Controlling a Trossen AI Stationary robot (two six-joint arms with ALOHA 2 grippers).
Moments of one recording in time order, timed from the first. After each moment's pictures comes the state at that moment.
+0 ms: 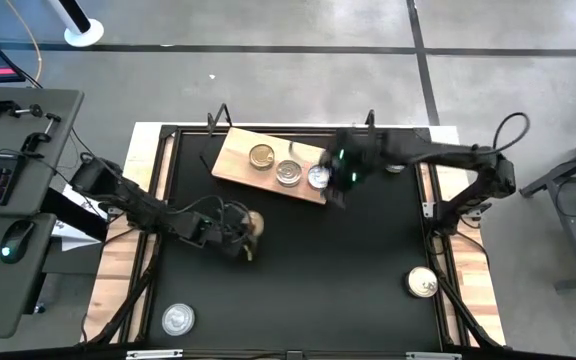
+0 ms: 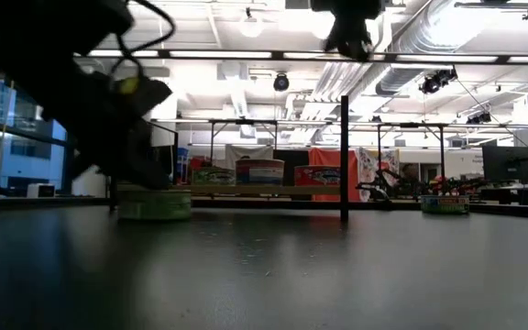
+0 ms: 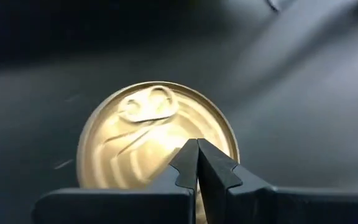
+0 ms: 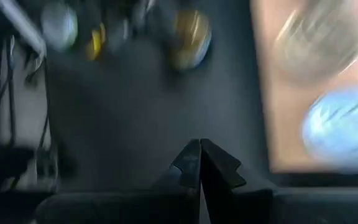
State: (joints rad) left arm -0.35 1.51 0.56 0.00 -0.63 -1.12; right arm -0.17 1.53 1.51 -0.95 -0.27 0.28
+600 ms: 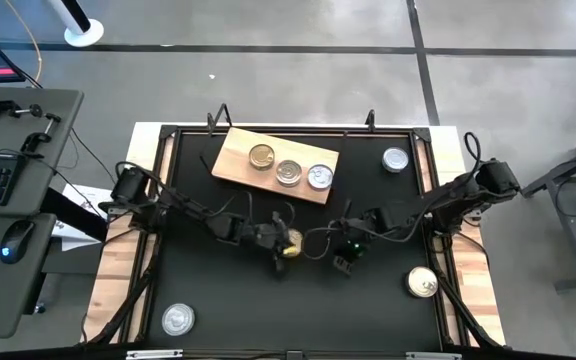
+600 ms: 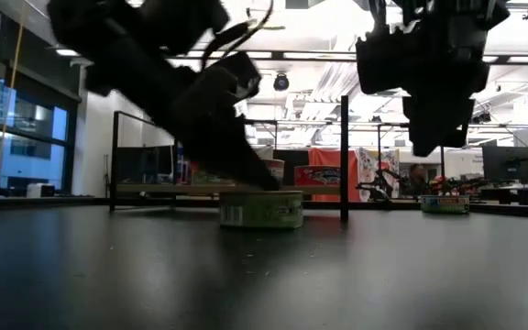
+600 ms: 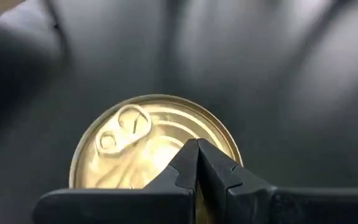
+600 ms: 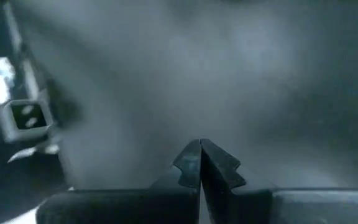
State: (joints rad) left arm -0.22 1.85 0.85 0.34 -0.21 -0.30; right arm 0.25 1.53 0.89 -0.38 -0.22 0.82
